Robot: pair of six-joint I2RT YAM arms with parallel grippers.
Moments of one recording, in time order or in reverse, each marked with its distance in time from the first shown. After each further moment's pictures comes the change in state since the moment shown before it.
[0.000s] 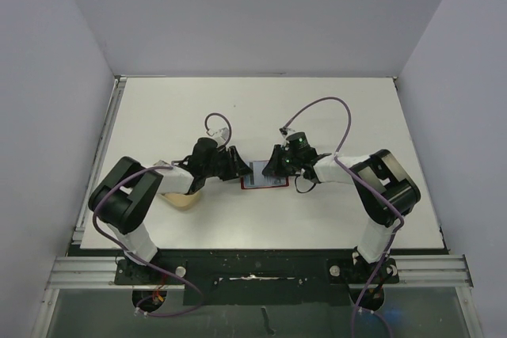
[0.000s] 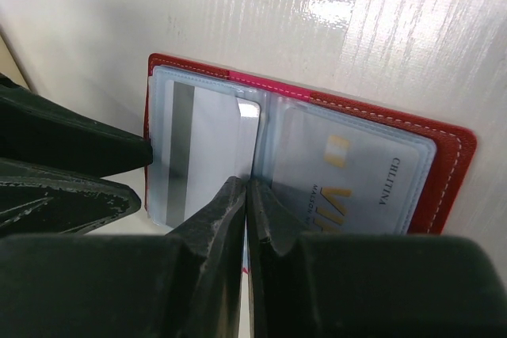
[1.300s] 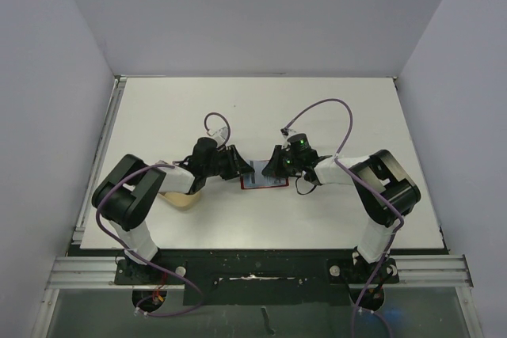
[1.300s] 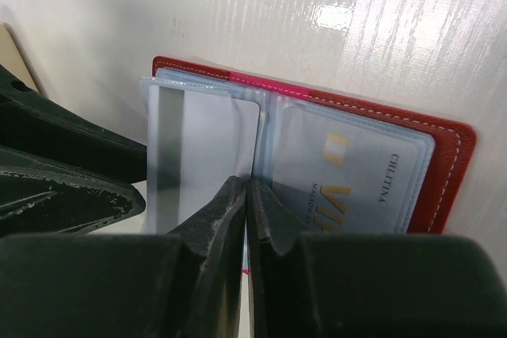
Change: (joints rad) left arm 0.002 0.039 0.000 0.076 0.043 -0.088; right arm -0.002 0.000 -0.032 0.064 -0.008 0.023
